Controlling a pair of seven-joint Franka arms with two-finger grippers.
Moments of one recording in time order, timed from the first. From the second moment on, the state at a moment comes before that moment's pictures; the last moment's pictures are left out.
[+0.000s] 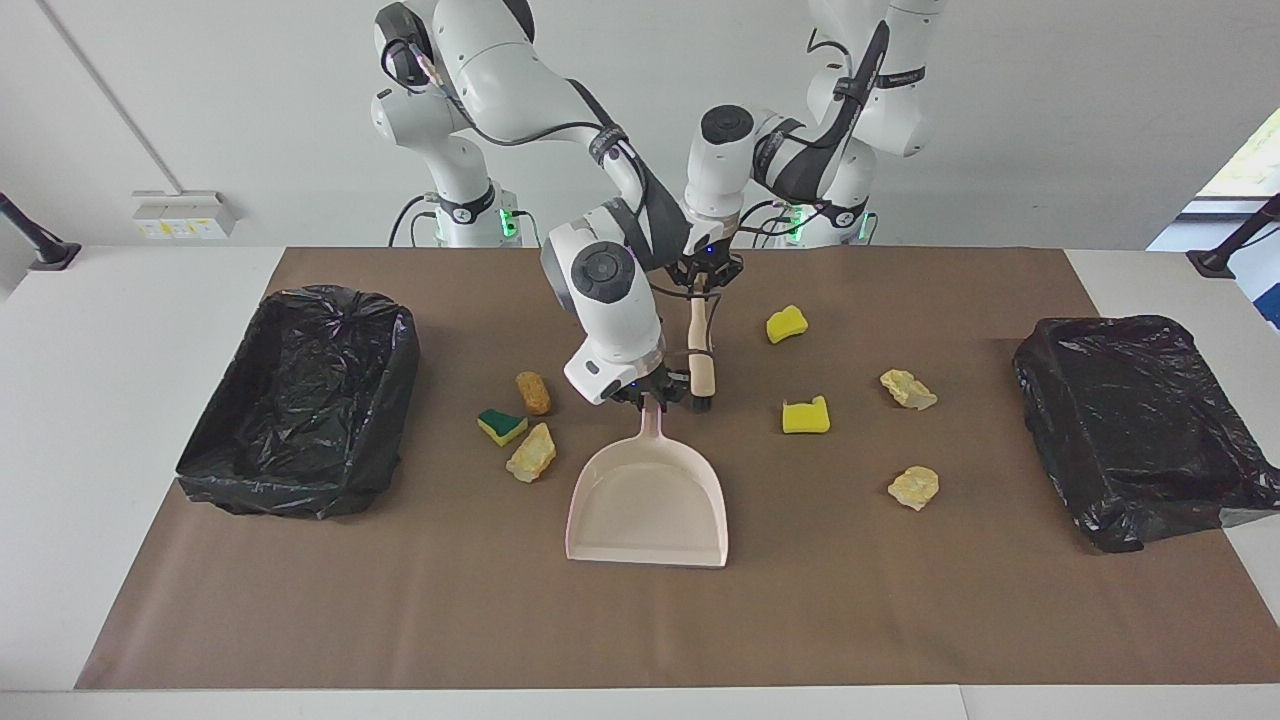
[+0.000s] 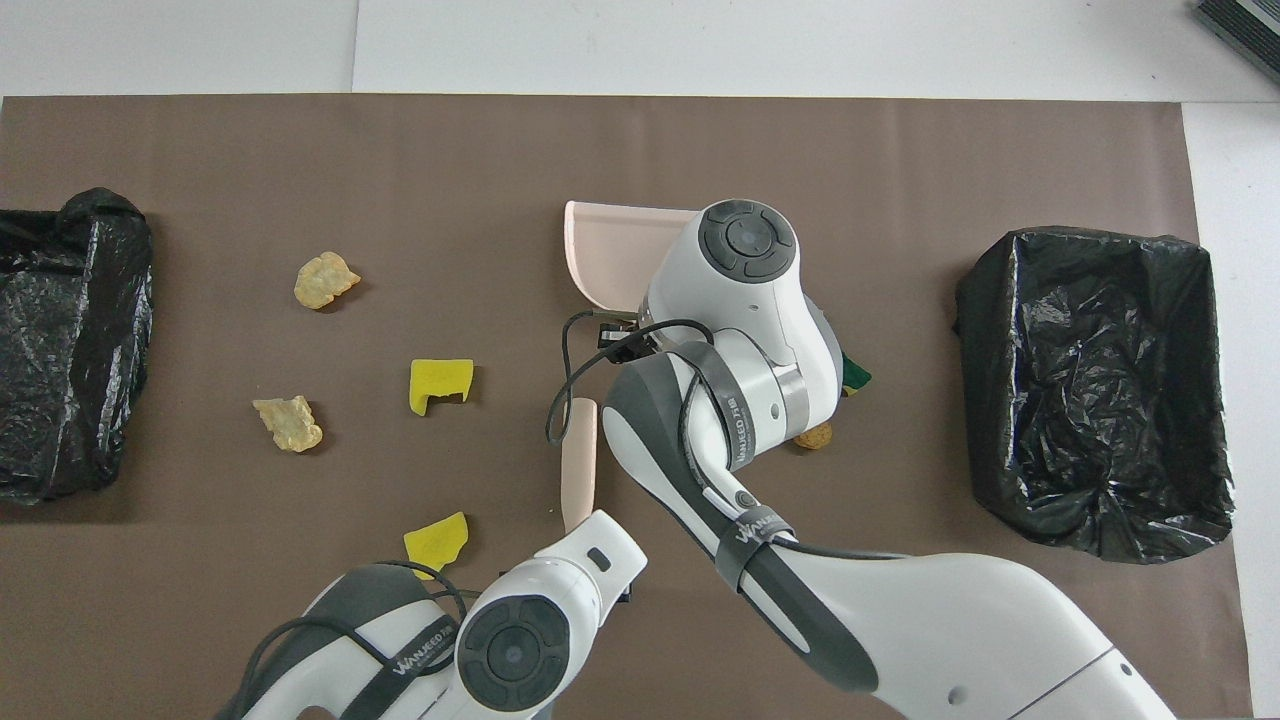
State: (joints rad) left arm -0.80 -0.12 0.01 -2.43 -0.03 2.33 -0.74; right arm 0.51 0.50 -0.01 -1.55 0.23 2.05 0.44
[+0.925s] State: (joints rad) left arm -0.38 -0.12 0.01 -2.32 -0.02 2.22 -0.71; right arm 0.37 0.23 -0.02 -1.66 0.01 1.72 -0.52
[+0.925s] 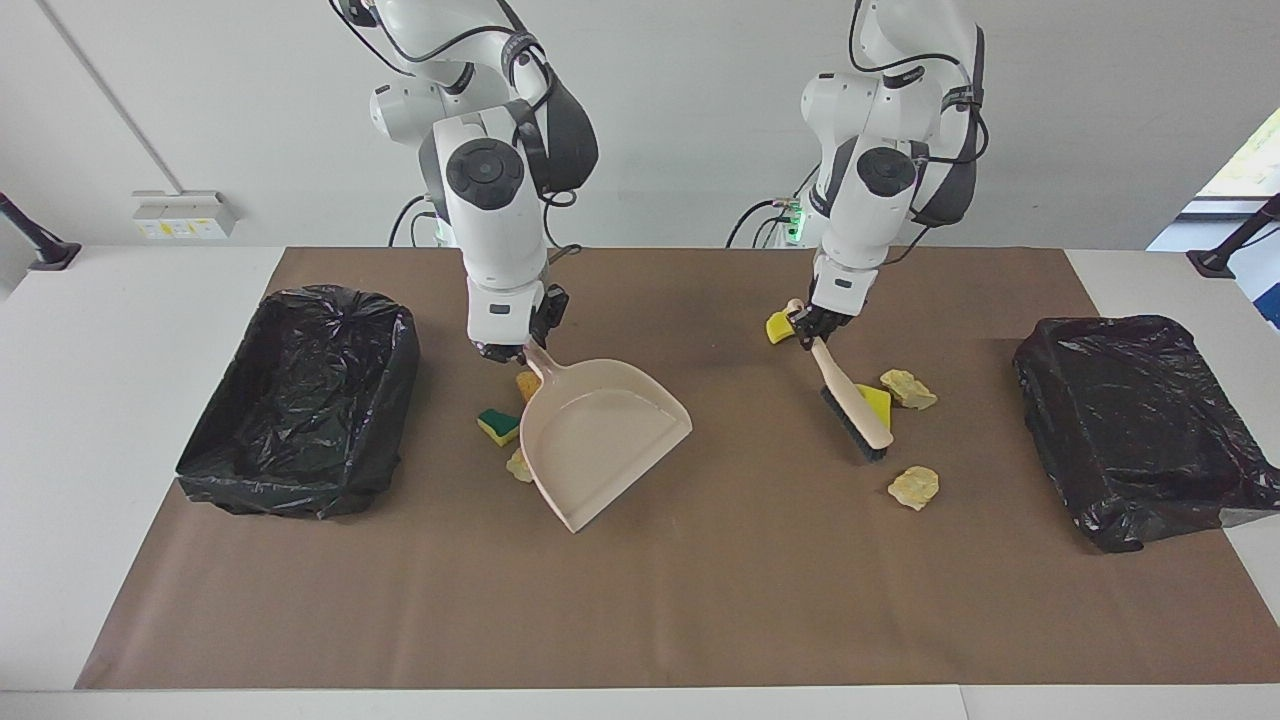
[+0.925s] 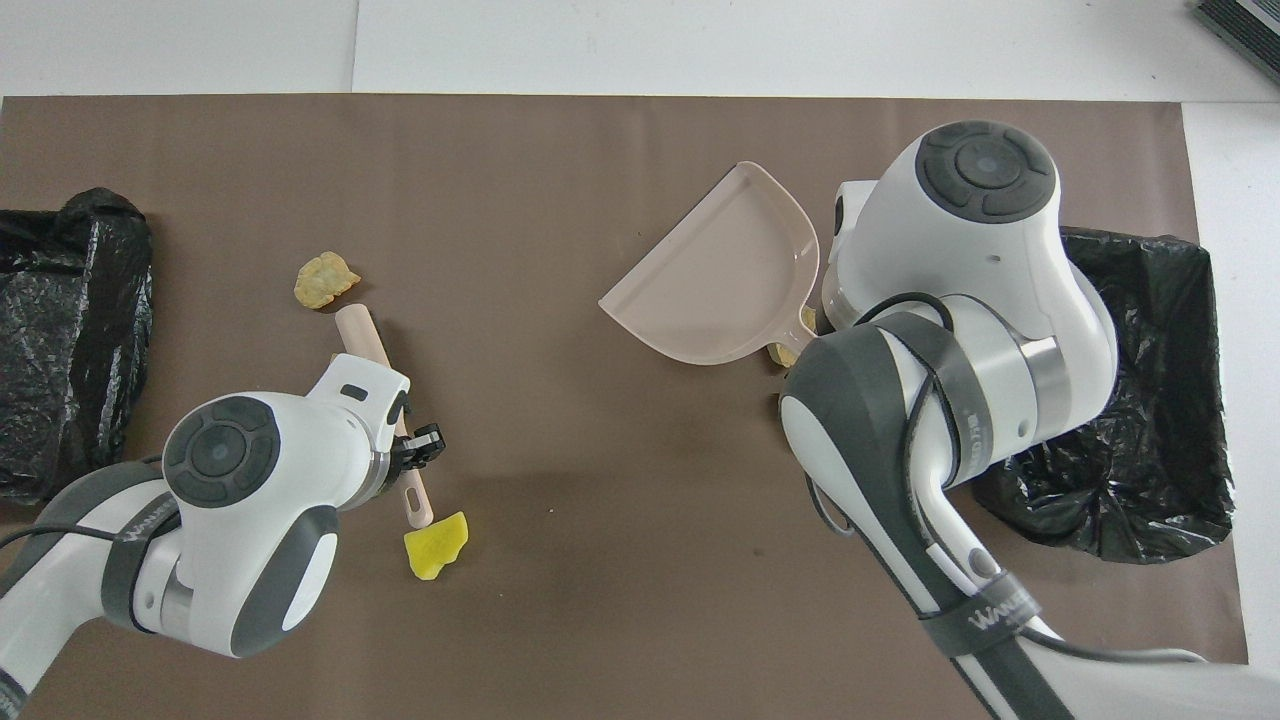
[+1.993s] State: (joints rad) left arm -0.04 0.28 0.02 -1.86 0.12 2.19 0.54; right arm 0.52 0.31 -0.01 -1.84 -0.05 1.97 -0.85
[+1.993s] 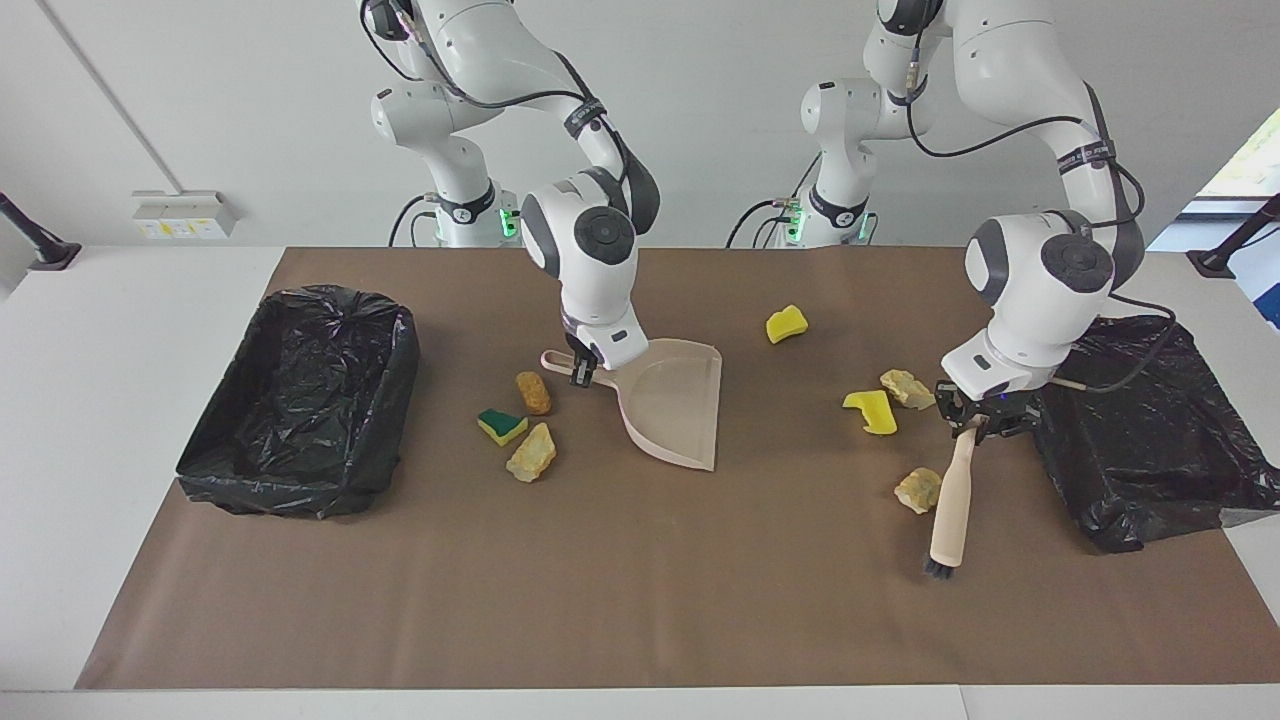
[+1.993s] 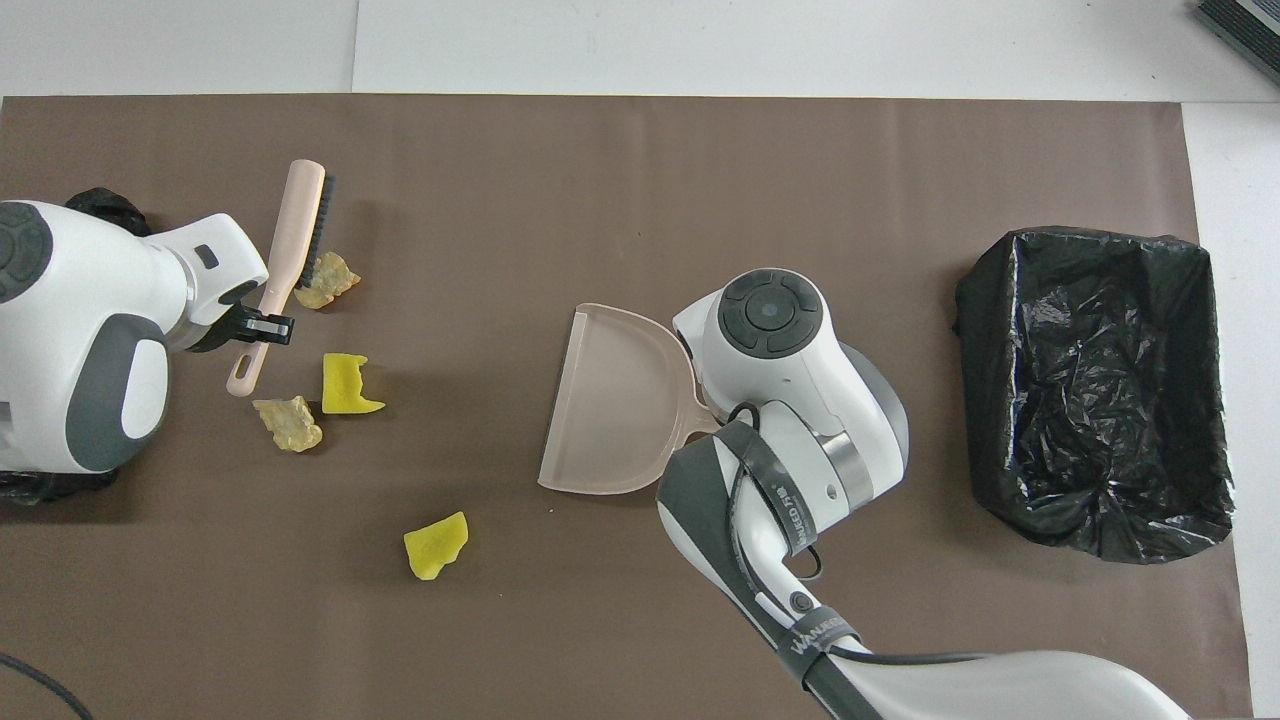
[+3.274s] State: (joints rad) left arm -0.24 0.00 -0.02 -2.01 0.12 1.75 0.17; right arm 0.52 0.31 -0.01 -1.85 -0.06 1.97 -0.84
